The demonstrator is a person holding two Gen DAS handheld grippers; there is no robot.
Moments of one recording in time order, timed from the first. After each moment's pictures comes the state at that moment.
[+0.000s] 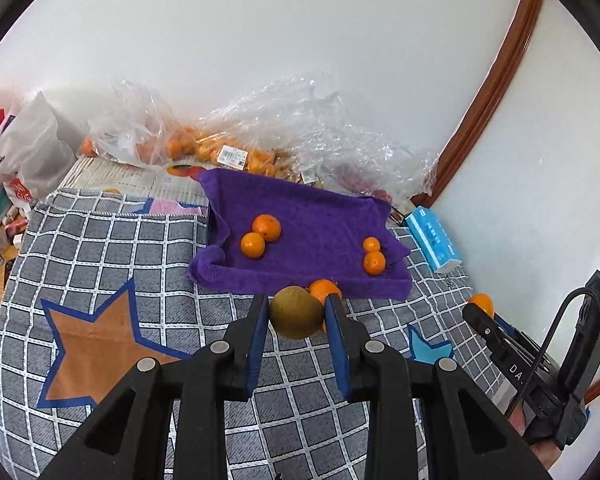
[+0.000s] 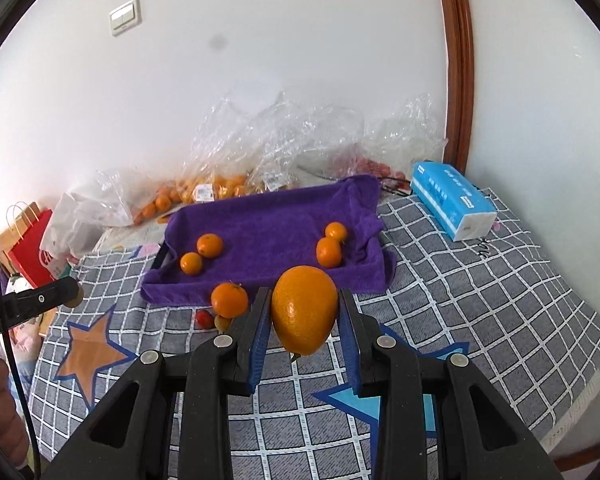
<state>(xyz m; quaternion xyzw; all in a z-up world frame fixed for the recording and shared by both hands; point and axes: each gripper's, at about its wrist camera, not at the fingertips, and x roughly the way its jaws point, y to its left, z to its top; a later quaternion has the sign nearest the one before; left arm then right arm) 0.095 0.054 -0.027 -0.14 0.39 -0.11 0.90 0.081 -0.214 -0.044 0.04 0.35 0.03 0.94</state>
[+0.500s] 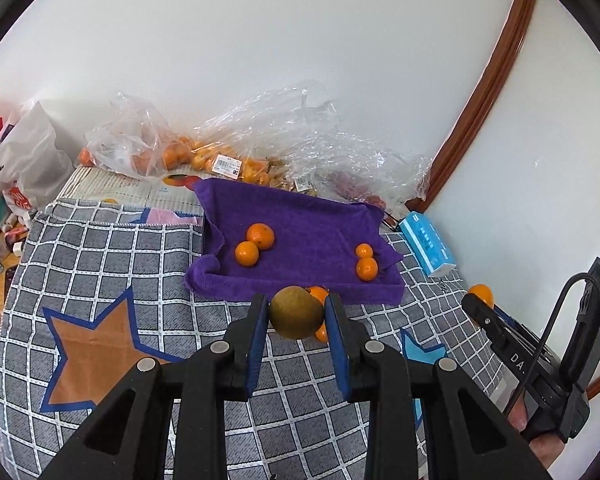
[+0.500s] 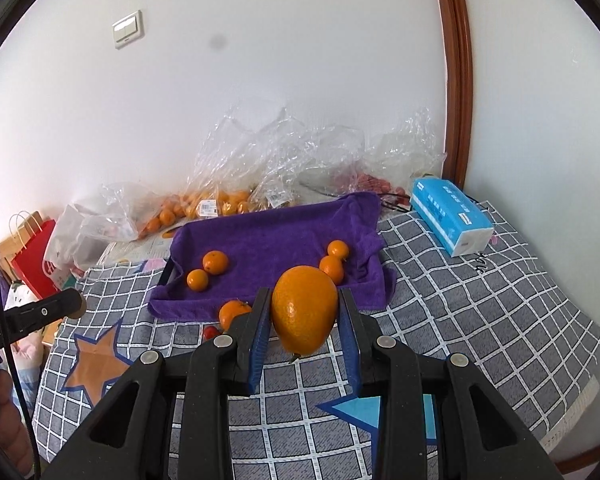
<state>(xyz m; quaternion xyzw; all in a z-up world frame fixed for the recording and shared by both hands) 0.093 0.050 -0.018 -0.14 0.38 -0.12 0.91 0.082 -0.212 -0.026 0.04 0.34 0.02 0.94</state>
